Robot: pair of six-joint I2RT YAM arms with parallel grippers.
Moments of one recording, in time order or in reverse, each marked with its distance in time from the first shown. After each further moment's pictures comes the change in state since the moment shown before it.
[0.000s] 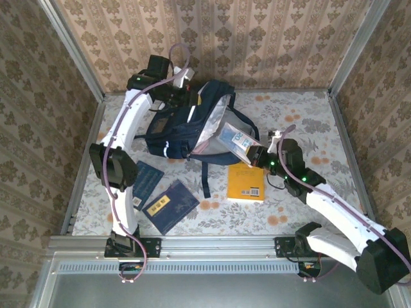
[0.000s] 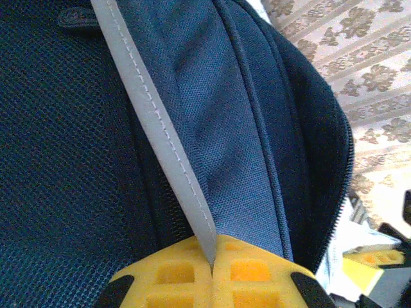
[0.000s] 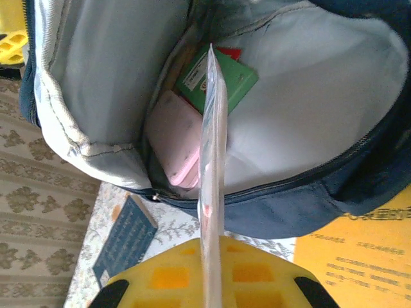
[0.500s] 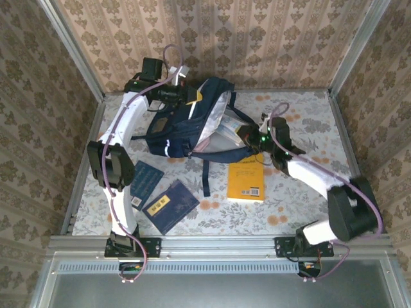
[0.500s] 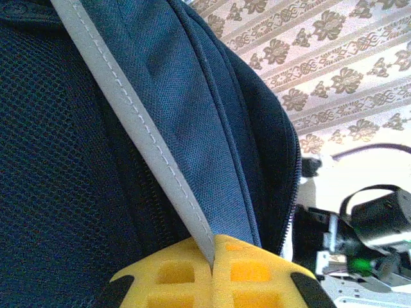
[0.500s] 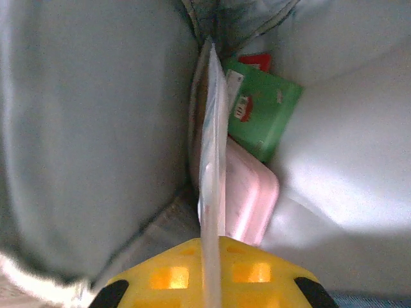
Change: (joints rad) left arm 0.051 -0.008 -0.118 0.235 0.247 -0.172; right arm -0.106 0.470 0.204 0.332 -0.208 0.348
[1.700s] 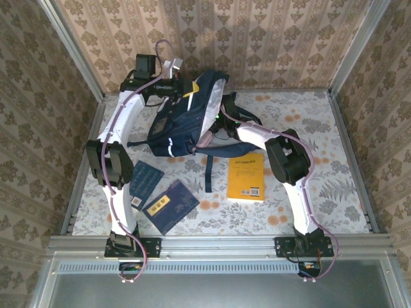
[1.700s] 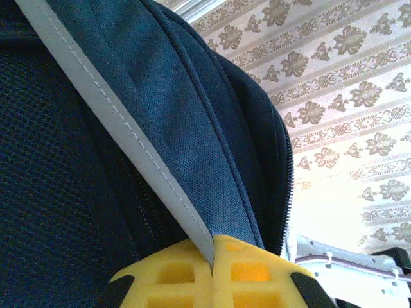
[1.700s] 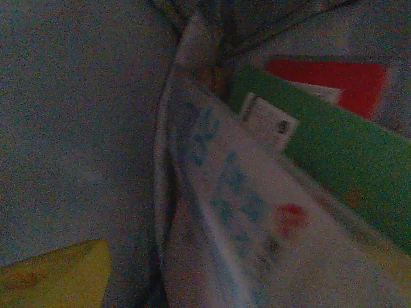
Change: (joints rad) left arm 0.051 0.024 0.023 0.142 0.070 -0.151; right arm 0.141 0.741 0.774 -0.156 0.053 -0.068
